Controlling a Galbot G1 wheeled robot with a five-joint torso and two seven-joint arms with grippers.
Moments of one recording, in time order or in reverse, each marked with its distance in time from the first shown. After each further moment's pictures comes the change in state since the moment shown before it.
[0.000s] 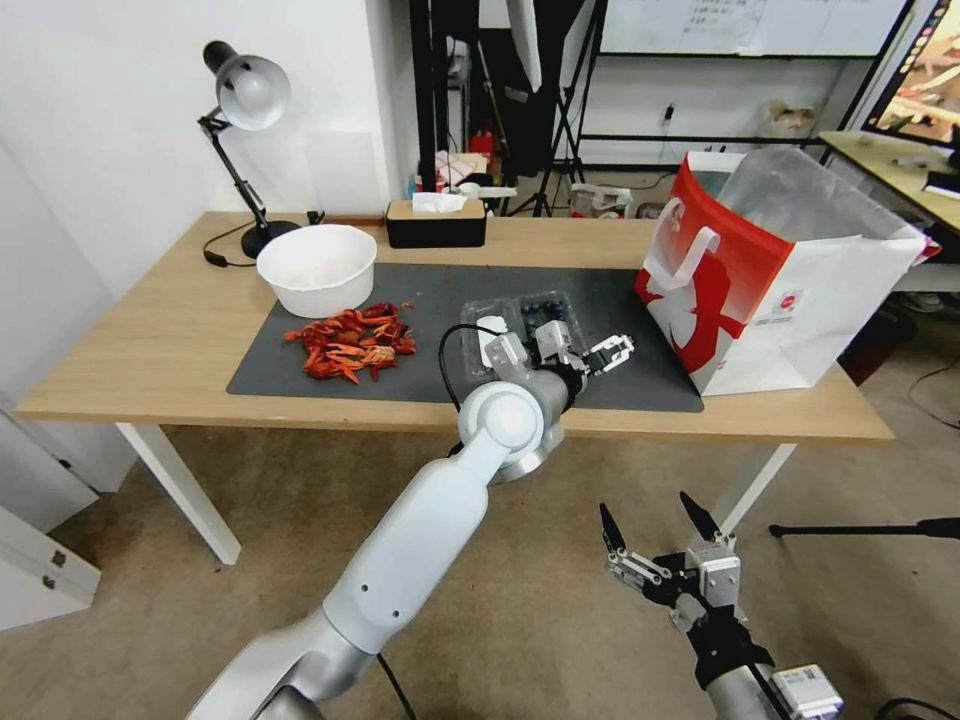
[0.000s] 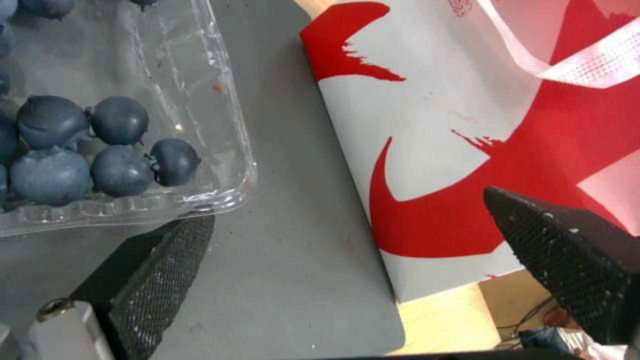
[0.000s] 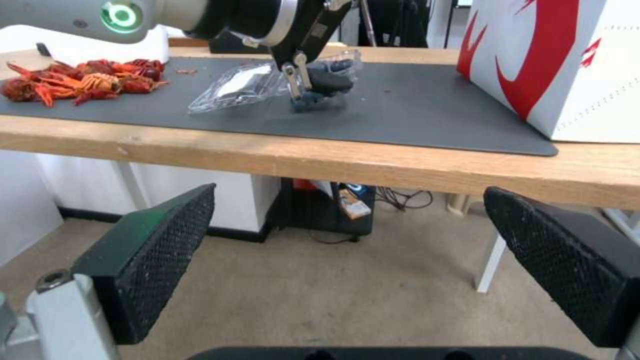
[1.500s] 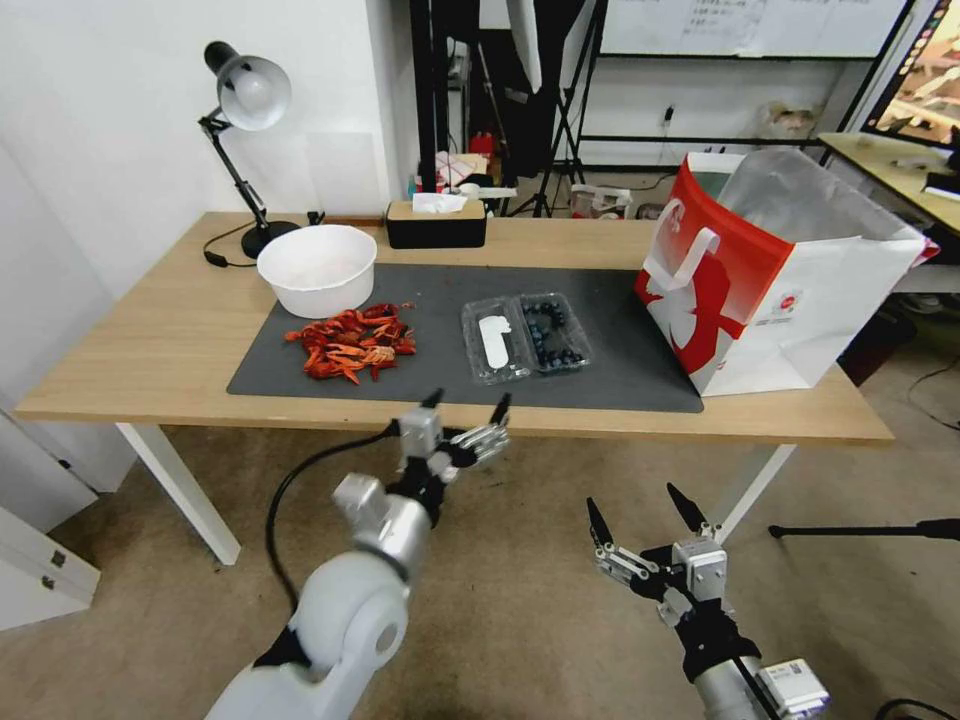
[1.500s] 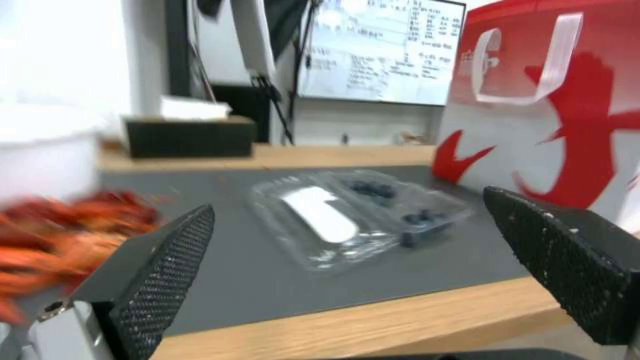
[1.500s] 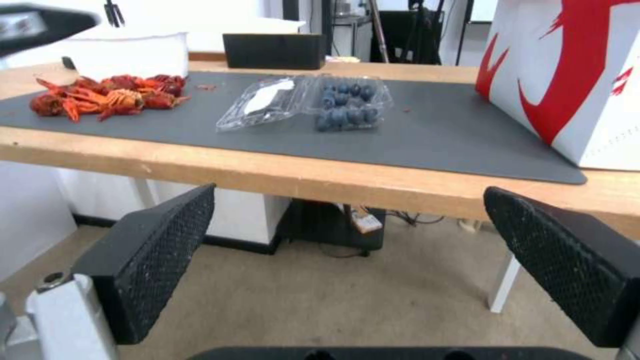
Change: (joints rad) left arm 0.769 0.341 -0.289 -0.535 1.049 -0.412 0.412; right arm 0.023 -0.008 -0.031 0.005 -0.017 0.005 -0.002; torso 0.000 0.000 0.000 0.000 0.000
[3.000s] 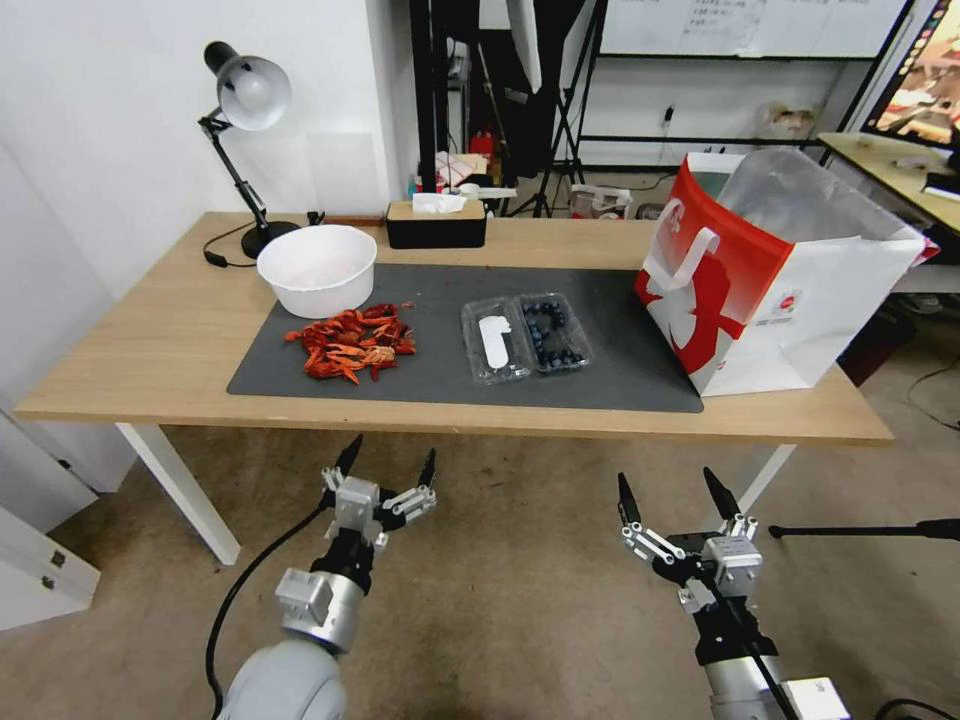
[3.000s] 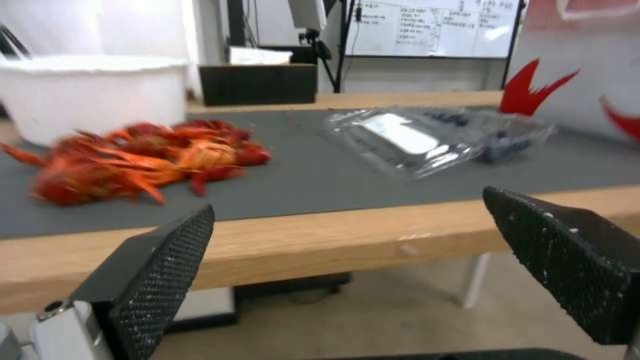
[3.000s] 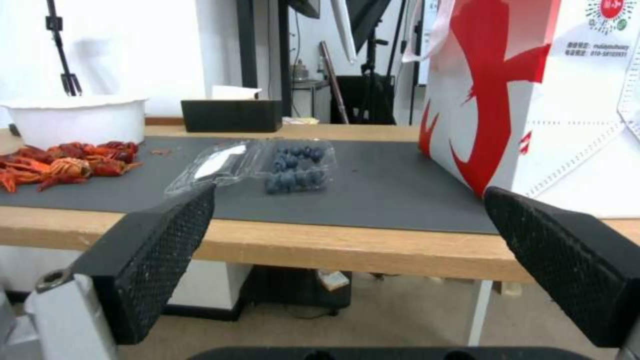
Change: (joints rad) left arm 0.144 0.023 -0.089 0.005 0.023 -0.020 -0.046; right arm 0.027 -0.009 0.002 -0.065 0.040 0.204 0.101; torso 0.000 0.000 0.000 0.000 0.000
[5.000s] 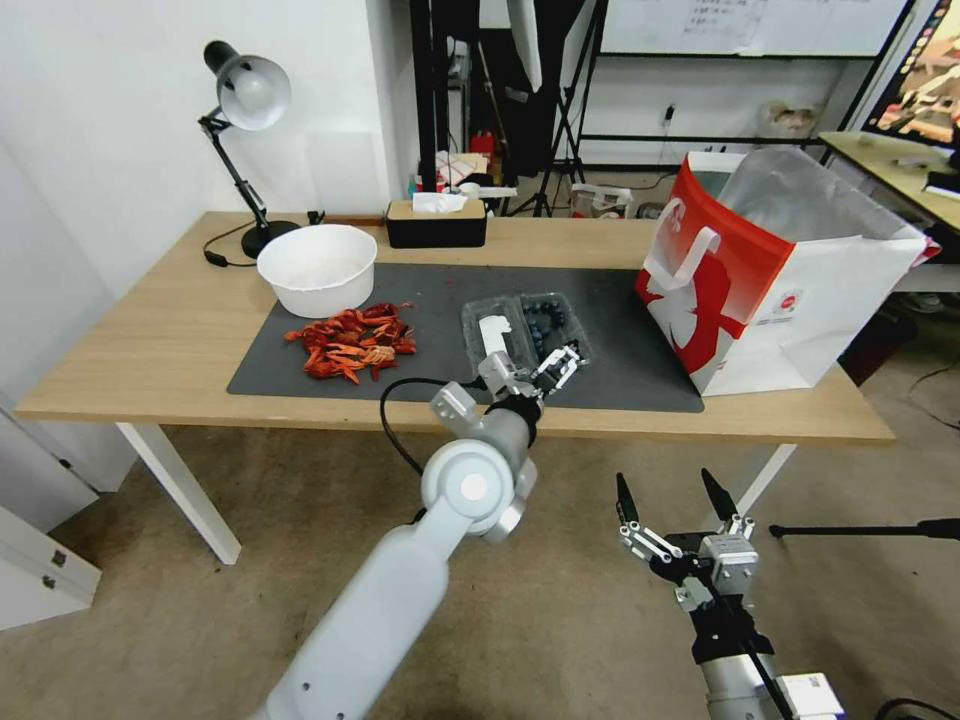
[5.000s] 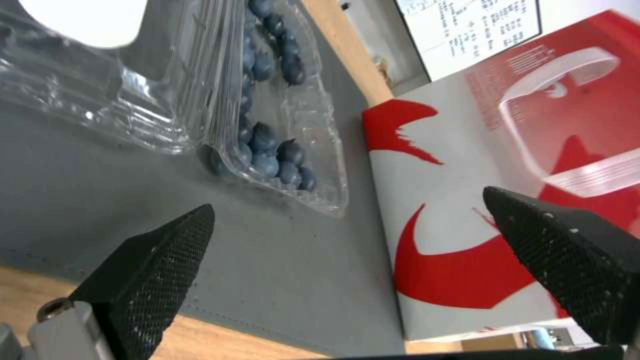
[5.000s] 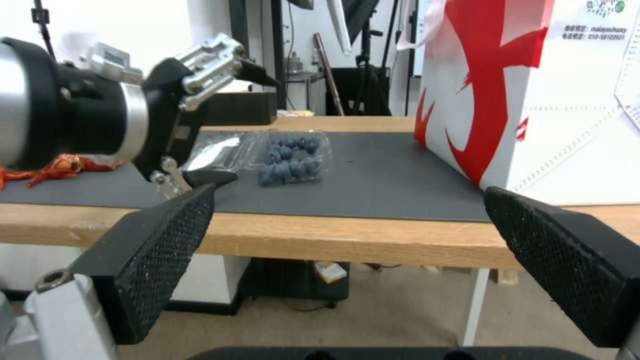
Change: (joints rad) left arm -0.714 -0.281 0.370 0.321 -1.090 0.138 -0.453; right arm 0.008 0.027 0.006 -0.005 -0.005 -0.025 -0.007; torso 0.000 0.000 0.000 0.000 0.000
